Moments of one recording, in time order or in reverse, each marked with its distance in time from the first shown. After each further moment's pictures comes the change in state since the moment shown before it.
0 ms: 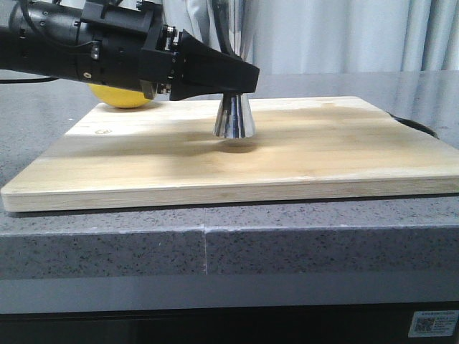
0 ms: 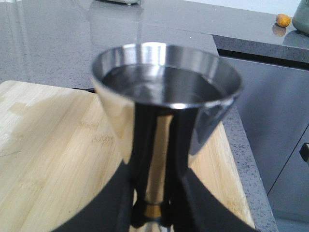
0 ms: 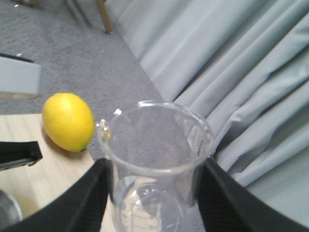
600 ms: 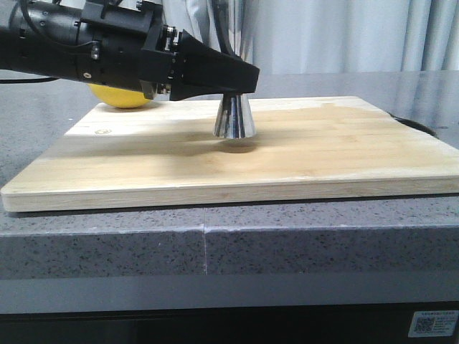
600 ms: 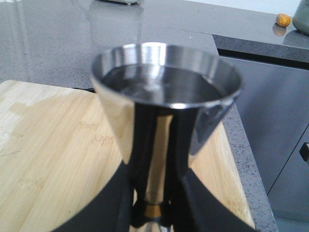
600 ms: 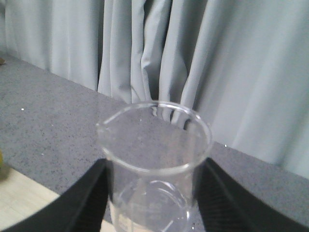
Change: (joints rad) left arm 0.000 0.000 0.000 0.000 0.000 0.000; right arm -0.308 0.000 0.073 0.269 -0.073 0.179
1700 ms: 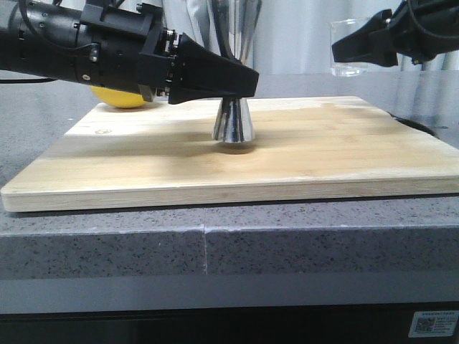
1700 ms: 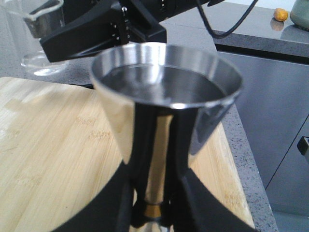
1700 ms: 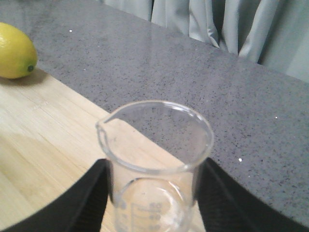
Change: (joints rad) left arm 0.000 0.000 0.000 0.022 0.000 0.000; right arm -0.094 0.290 0.073 -0.030 -0.315 -0.182
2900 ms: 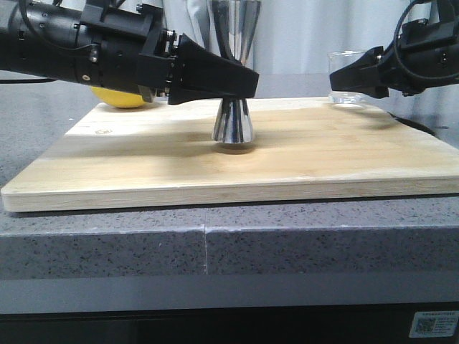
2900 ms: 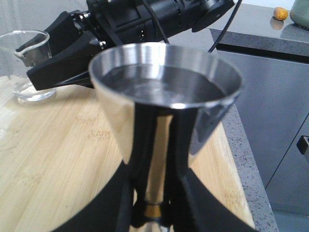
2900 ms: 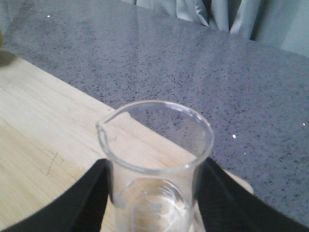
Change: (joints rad) left arm 0.000 0.000 0.000 0.001 0.000 0.000; right arm -0.002 0.125 0.000 0.150 -0.028 -0.139
